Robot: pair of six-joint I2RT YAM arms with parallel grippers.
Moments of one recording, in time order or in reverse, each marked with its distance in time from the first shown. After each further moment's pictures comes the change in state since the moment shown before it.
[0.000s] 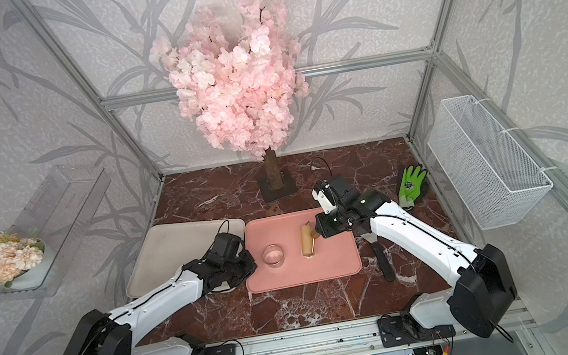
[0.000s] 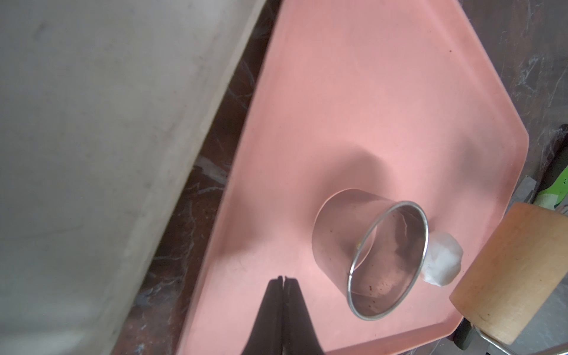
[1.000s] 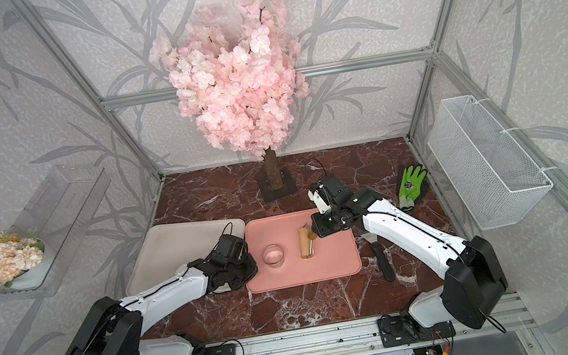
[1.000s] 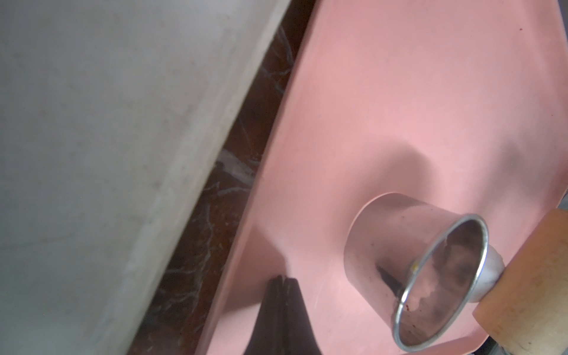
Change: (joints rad) left arm 0.000 0.071 -0.013 0.020 0.007 -0.017; right arm 0.021 0.058 0.018 0.031 0.008 0.006
